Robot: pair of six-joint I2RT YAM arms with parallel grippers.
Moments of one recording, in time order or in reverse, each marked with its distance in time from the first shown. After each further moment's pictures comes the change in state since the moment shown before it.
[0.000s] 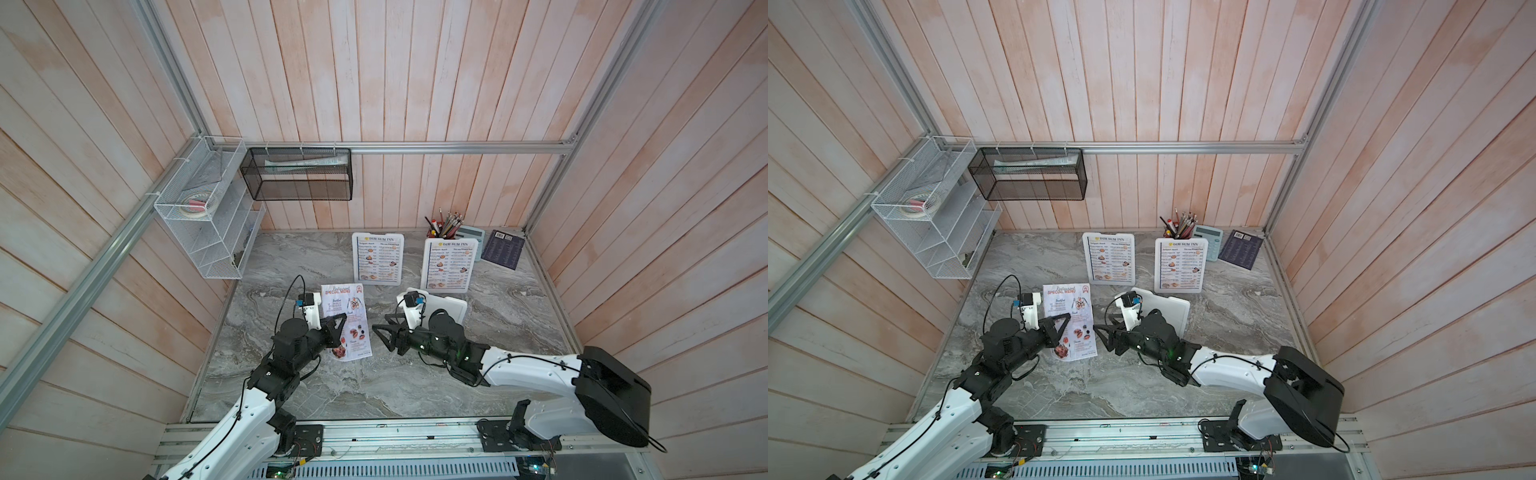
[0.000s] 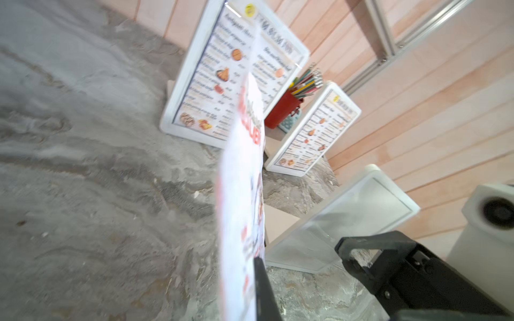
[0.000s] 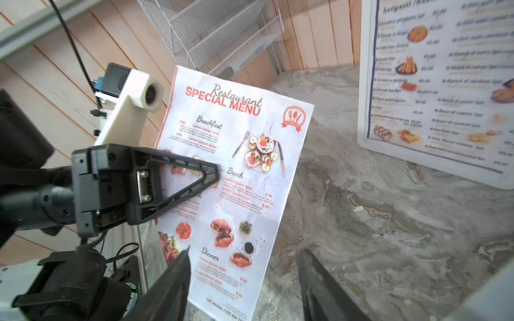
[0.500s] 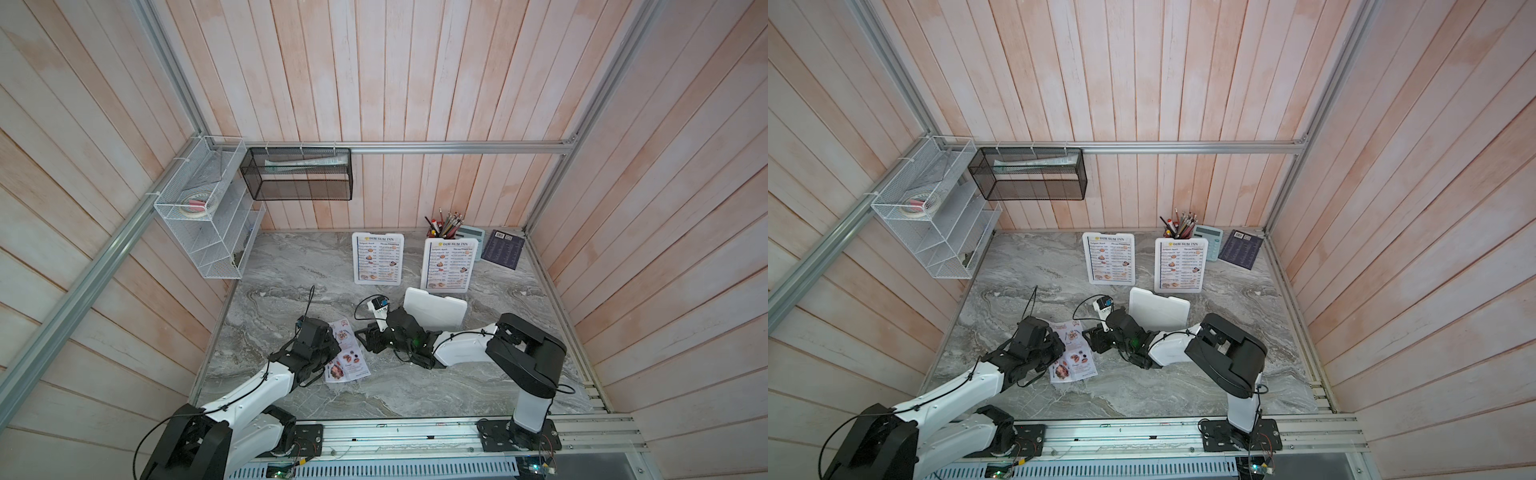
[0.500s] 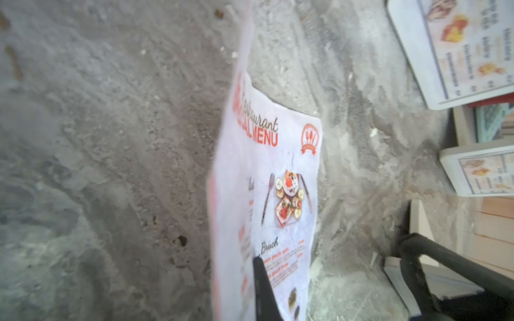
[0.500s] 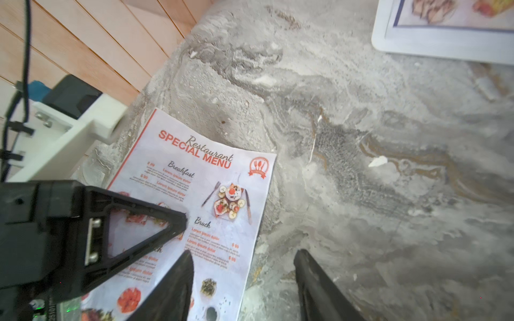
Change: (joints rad) left arm -0.003 0.320 0.002 -0.281 -0.215 -0.348; right arm 0.001 0.505 0.269 -0.076 -0.011 0.029
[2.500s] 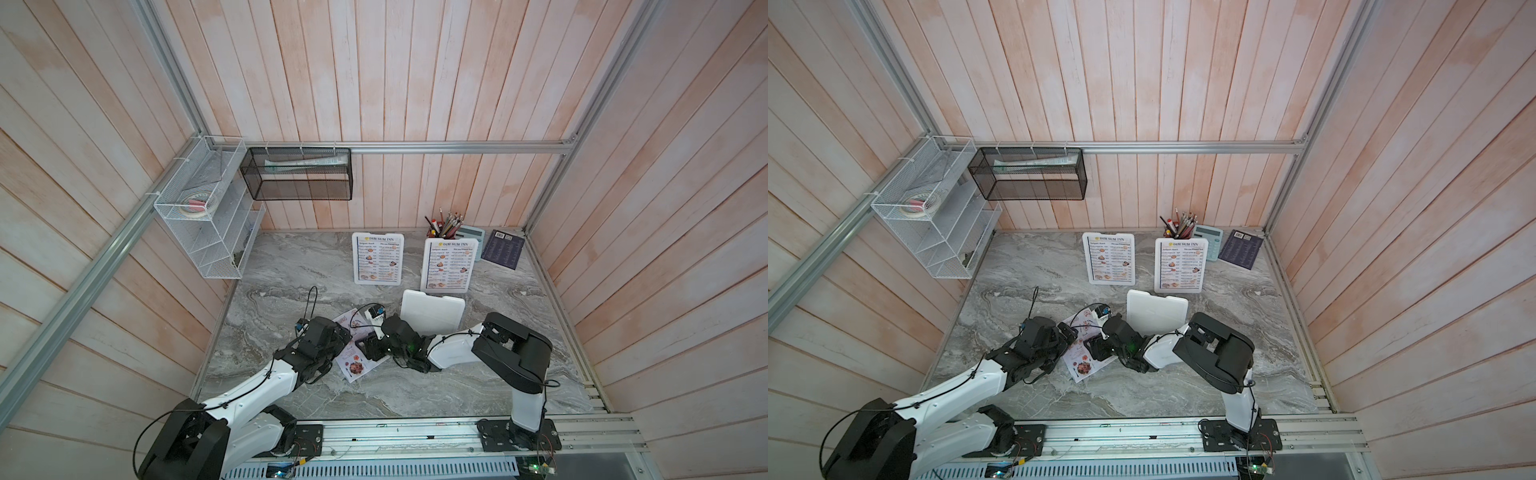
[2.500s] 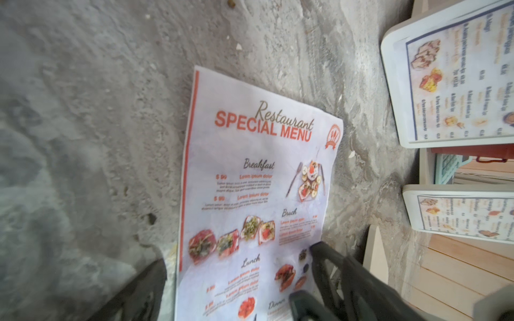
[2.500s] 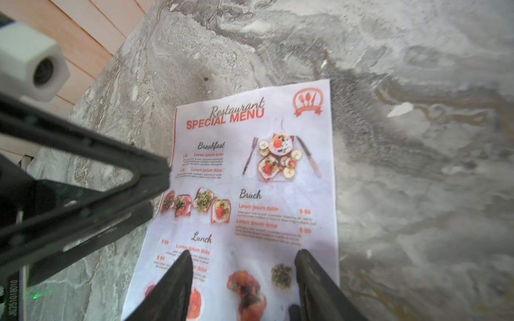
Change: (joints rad) left arm -0.079 0.027 0.027 -0.042 -0.051 -0.304; right arm 0.008 0.103 0.013 -0.018 0.015 -0.002
